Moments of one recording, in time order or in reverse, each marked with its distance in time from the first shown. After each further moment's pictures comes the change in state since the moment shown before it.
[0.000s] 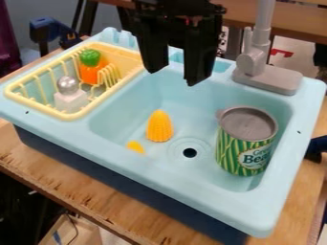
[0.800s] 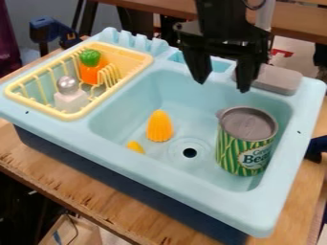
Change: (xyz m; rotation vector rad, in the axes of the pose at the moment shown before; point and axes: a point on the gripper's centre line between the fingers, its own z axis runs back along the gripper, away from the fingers) arm 0.065 -0.013 -0.033 0.003 -0.327 0.142
